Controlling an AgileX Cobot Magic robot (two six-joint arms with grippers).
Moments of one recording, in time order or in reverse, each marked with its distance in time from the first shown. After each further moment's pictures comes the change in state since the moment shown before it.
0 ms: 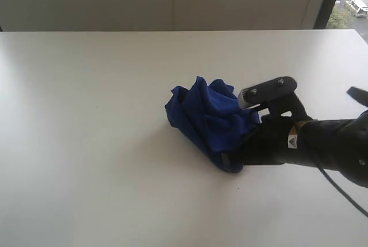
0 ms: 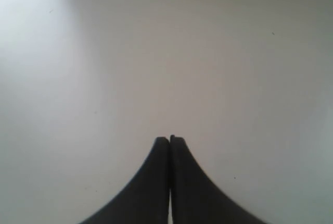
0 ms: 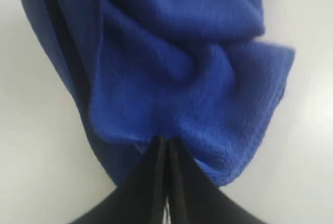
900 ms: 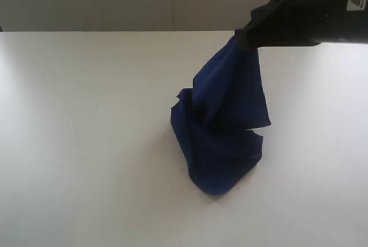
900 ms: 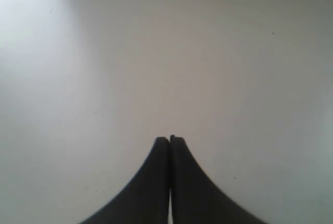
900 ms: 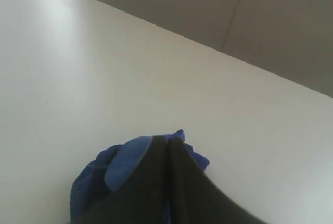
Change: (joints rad) left arm 0.000 0.000 0.000 0.000 0.000 0.000; right arm 0.000 -0.342 -0.414 -0.013 0.429 -0.131
